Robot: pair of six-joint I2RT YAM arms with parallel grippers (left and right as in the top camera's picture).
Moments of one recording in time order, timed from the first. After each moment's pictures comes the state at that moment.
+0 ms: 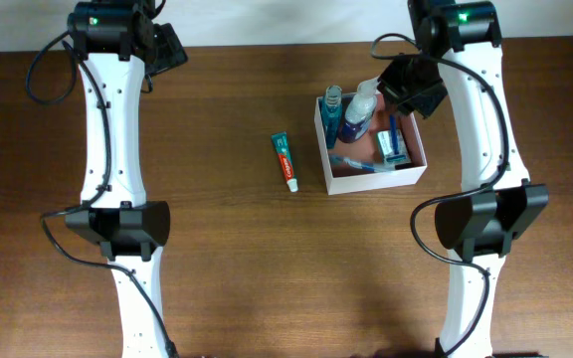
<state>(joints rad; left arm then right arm) -0.07 2.40 2.88 -1.56 -0.26 -0.48 0.11 2.30 2.55 -1.64 -0.16 0.82</state>
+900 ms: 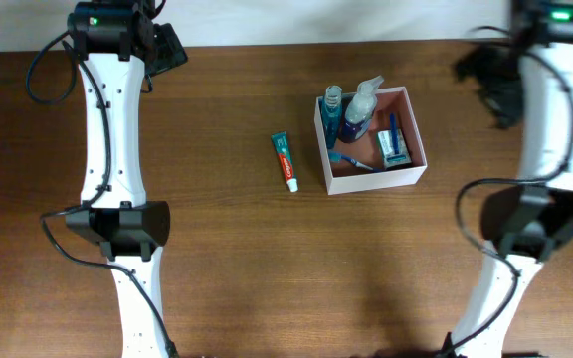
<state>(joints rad) -0.07 2.40 2.88 -1.56 -0.26 -0.48 -0.23 2.30 2.55 -1.61 -0.04 0.84</state>
